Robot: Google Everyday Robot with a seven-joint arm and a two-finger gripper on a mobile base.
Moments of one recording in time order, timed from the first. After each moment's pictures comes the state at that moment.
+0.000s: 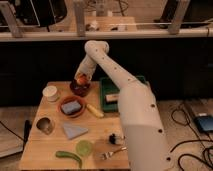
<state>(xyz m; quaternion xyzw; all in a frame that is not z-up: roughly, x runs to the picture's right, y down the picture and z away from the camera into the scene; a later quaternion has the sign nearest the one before) -0.141 -0.059 0.906 -0.08 -0.37 -0.57 0.73</state>
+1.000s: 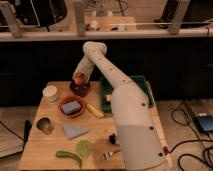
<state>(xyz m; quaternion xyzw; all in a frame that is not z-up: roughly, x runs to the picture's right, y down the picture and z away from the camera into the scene) -0.157 -0.061 0.924 -0.07 -0.38 -0.57 0.73</state>
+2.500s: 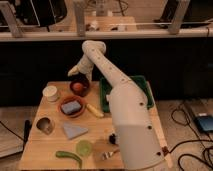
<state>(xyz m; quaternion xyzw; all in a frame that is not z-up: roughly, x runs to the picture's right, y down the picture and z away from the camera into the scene) -0.156 -0.066 0.922 -0.07 -0.37 -0.58 0.72</state>
